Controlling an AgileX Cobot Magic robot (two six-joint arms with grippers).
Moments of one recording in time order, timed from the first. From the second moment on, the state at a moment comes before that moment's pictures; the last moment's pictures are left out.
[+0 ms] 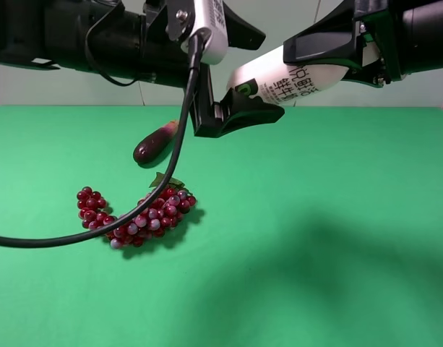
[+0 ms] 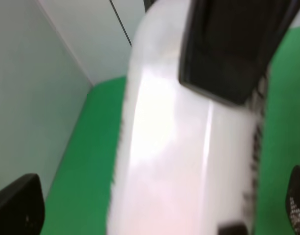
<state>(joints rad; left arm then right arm) -0.59 1.62 -1.03 -1.66 0.55 2.38 0.23 1.14 -0.87 1.18 0.79 -0.78</state>
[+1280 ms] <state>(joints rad) -0.61 1.72 -1.09 -1.70 0.62 2.43 0.23 1.14 -0.88 1.19 0.79 -0.79</state>
